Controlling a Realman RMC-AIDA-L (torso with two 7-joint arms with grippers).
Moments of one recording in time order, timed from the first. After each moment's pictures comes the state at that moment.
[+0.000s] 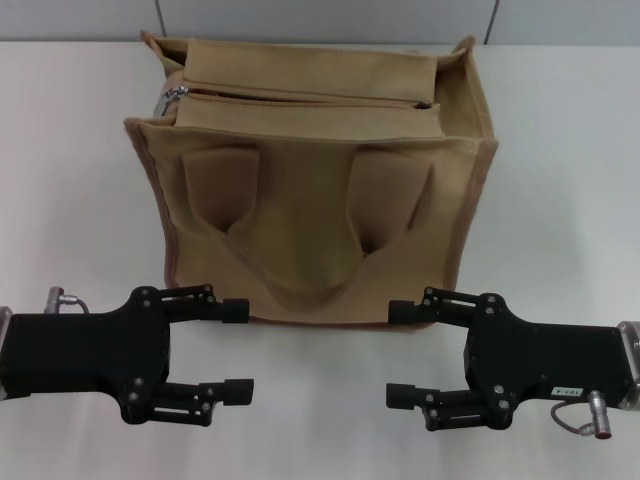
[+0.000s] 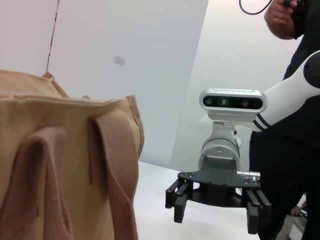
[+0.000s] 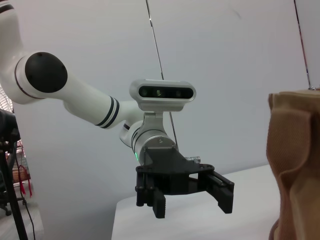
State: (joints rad) left arm -0.42 -2.01 0.66 0.49 2.07 1.94 -1.06; right arm 0.48 2.09 -0.78 -0.30 -1.93 -1.77 0.89
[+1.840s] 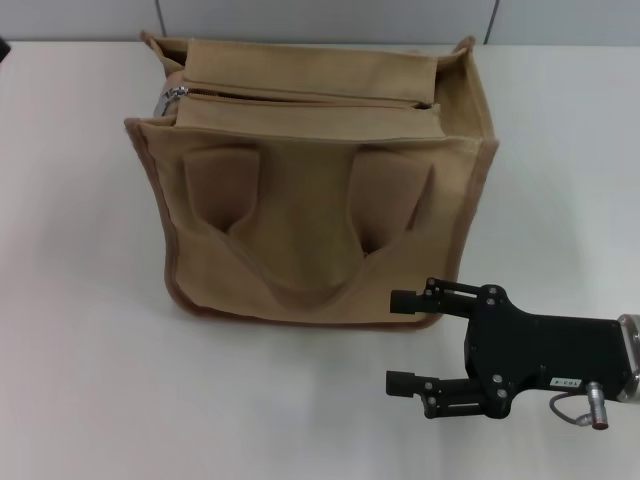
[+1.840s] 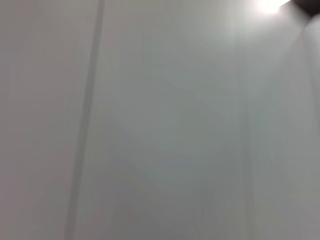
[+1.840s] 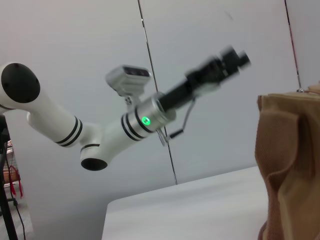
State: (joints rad) left arm -0.27 -2.02 0.48 0.47 1.33 1.78 -0.97; right arm 0.49 2.09 -0.77 -0.30 -1.92 -1.75 0.89
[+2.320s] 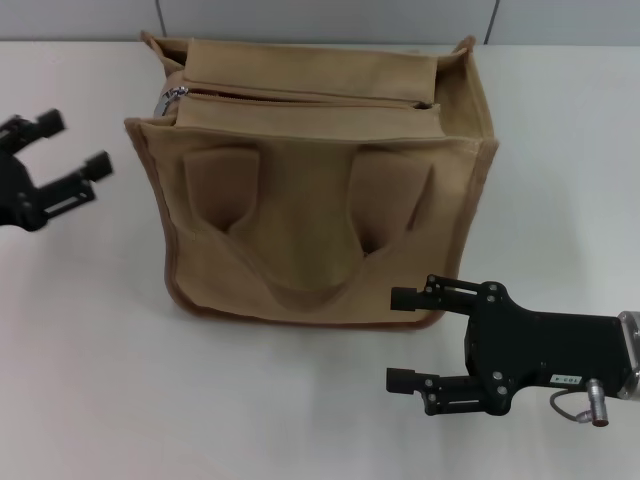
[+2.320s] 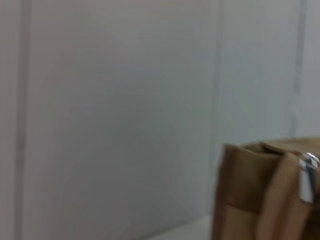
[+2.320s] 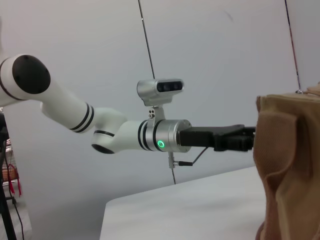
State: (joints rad) left arm -0.34 -1.96 0.50 0.47 1.71 1.57 -0.96; right arm 0.49 2.08 -0.77 -0.31 -1.92 -1.75 0.89
